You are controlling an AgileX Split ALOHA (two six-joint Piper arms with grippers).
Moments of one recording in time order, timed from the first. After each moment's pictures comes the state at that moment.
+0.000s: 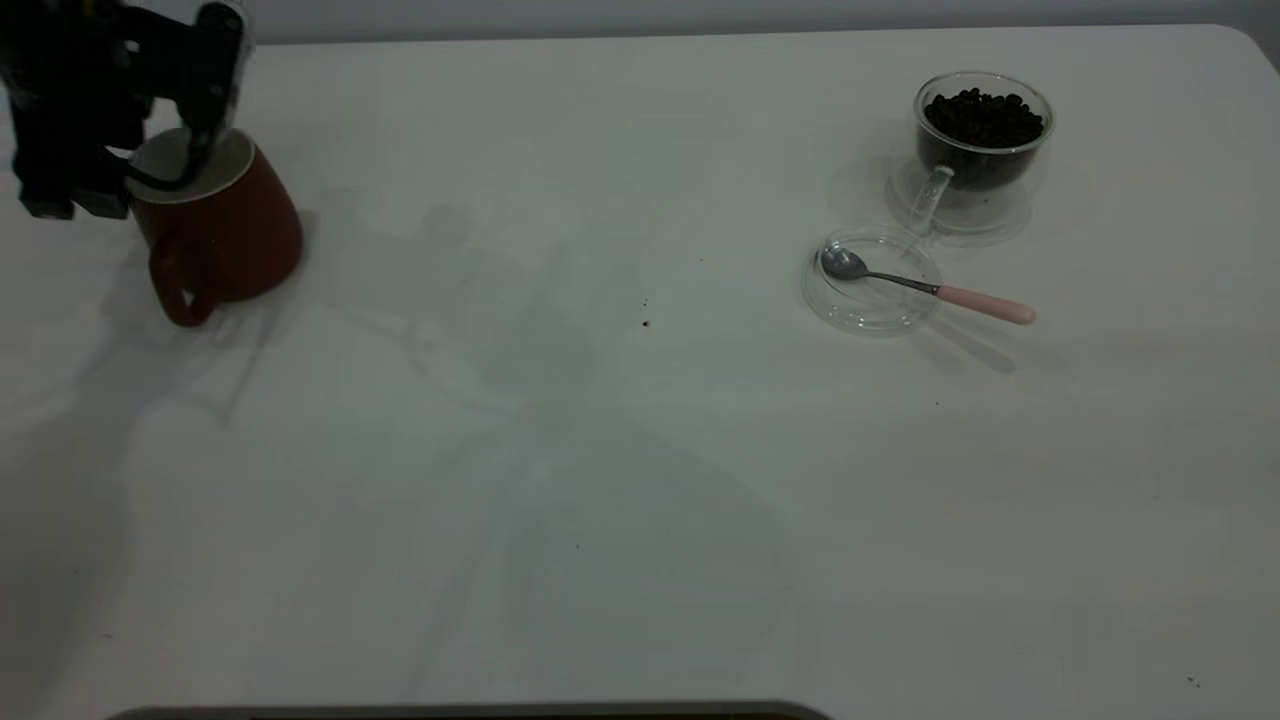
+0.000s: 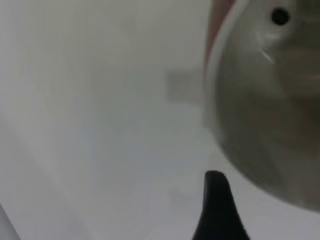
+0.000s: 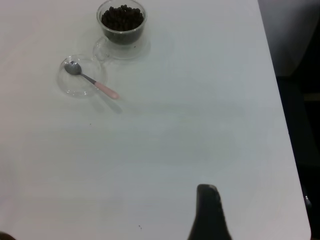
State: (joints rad) left arm -0.07 2.31 -1.39 0.61 0.34 0.97; right arm -0.06 0.03 -0.47 0.03 1.13 -0.08
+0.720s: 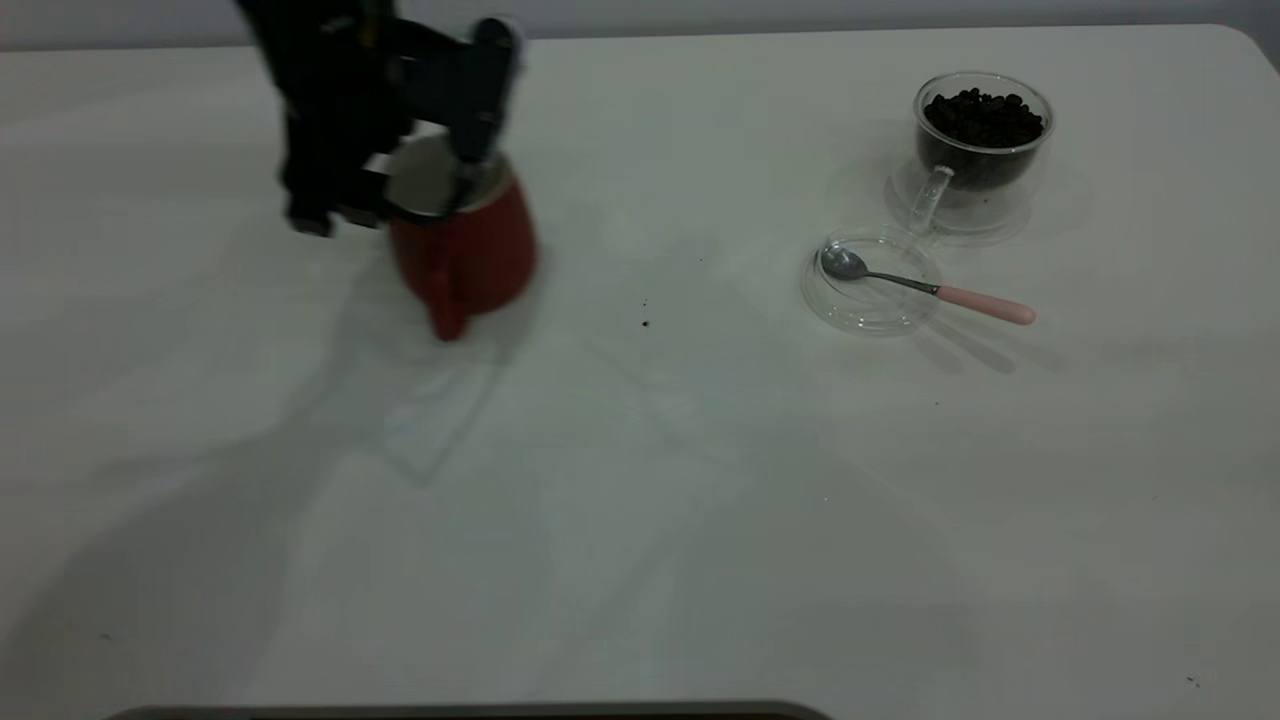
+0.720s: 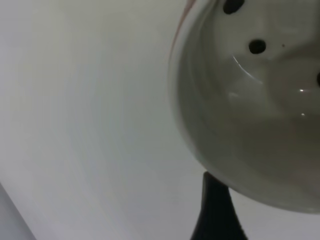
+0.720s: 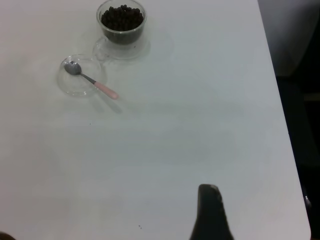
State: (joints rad) left arm -0.43 2.31 -1.39 0.61 0.34 0.81; right arm -0.06 0.03 -0.47 0.03 1.13 -0.08
